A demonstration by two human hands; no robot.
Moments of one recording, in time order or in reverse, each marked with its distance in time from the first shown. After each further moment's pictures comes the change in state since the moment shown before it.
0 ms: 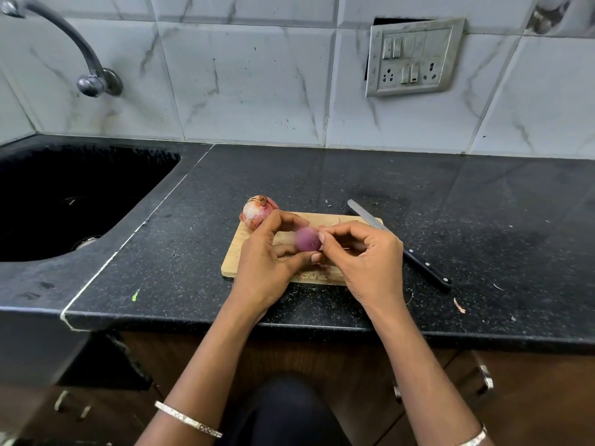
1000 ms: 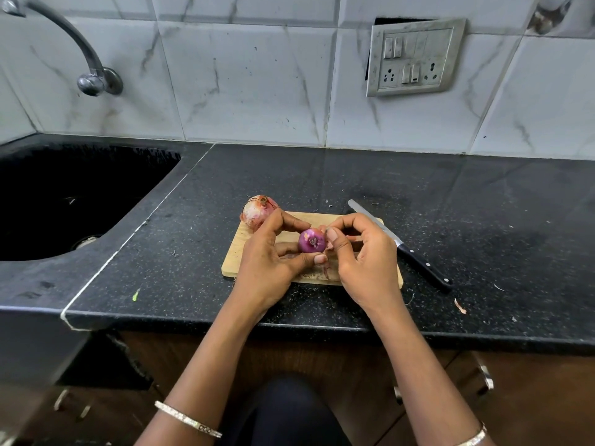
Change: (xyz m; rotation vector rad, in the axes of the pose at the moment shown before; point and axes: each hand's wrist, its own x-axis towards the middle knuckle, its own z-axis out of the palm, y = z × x) left_hand 0.000 -0.002 0.000 0.018 0.011 -0.014; right_hand 0.002 0.006 0.002 -0.128 -0.036 0.010
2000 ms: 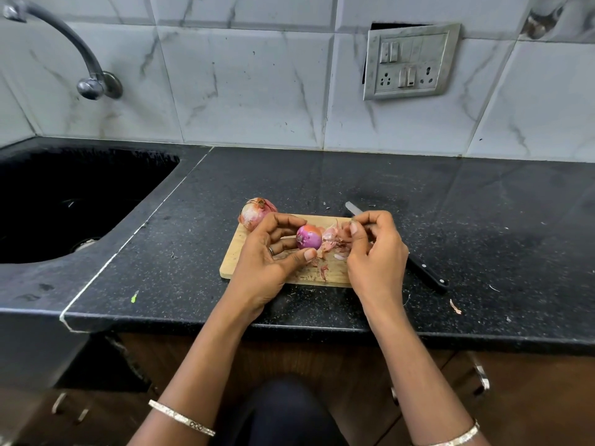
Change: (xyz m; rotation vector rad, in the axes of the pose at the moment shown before) left_hand 0.002 -0.002 -0.005 -0.126 -0.027 -0.010; right_hand 0.001 0.001 -0.006 -0.110 0.237 0.145
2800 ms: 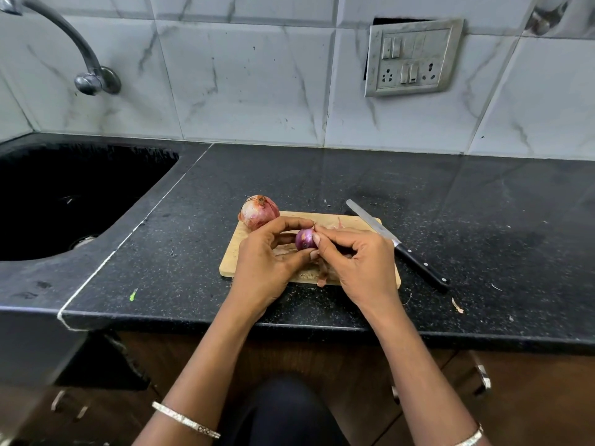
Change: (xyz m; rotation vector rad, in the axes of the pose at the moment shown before) left_hand 0.001 -0.002 0.001 0.297 0.038 0.110; right_hand -0.005 -0.002 0.004 0.189 -0.291 -0.178
